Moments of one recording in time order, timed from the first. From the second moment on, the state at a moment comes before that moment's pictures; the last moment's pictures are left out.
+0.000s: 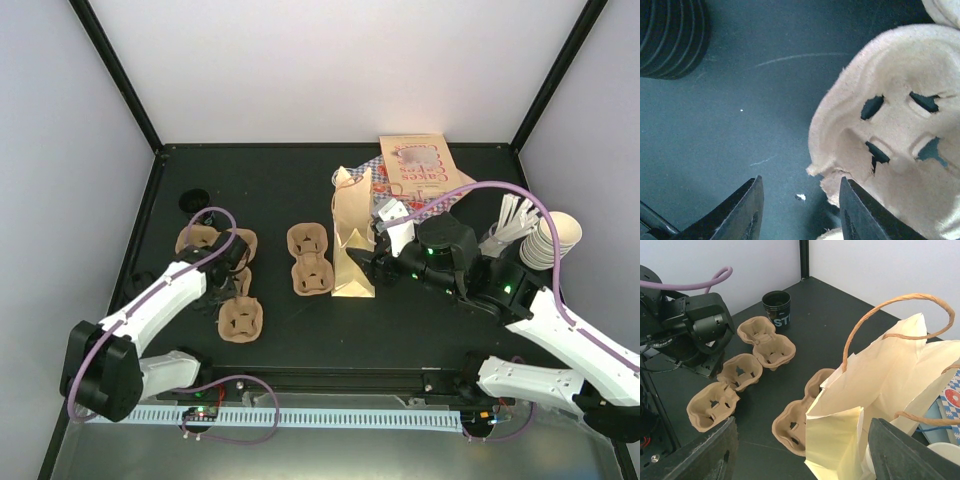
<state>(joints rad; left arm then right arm) -0.38 1.19 0.74 -1.04 -0.39 -0.89 0.98 0.95 1.19 -0.65 0.10 0.10</state>
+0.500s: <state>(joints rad) -0.37 1.03 0.78 -0.99 -0.22 -0.77 0.98 0.95 1.19 -0.65 0.10 0.09</state>
